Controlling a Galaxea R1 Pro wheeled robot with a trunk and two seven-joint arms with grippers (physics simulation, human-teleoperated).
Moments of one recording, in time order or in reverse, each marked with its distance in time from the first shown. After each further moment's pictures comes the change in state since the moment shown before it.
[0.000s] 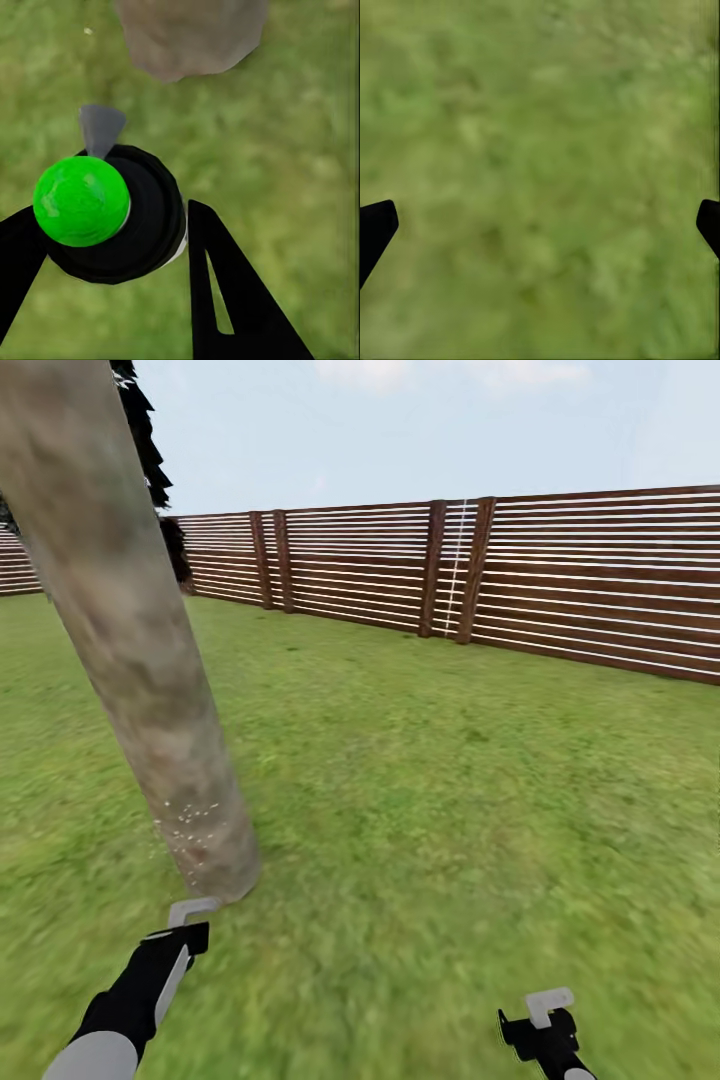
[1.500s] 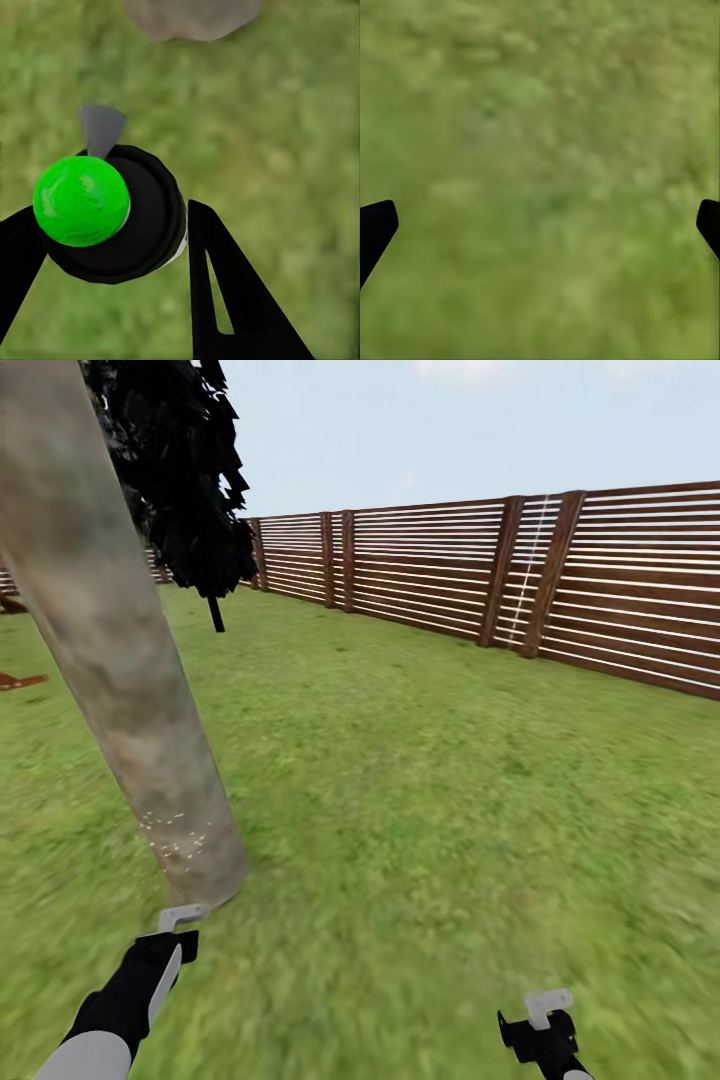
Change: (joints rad) left arm 0.000 0.017 0.005 -0.007 0.003 0.098 0.048; right arm 0.003 0.003 0.001 0.001 0.000 0.000 0.001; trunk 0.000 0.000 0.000
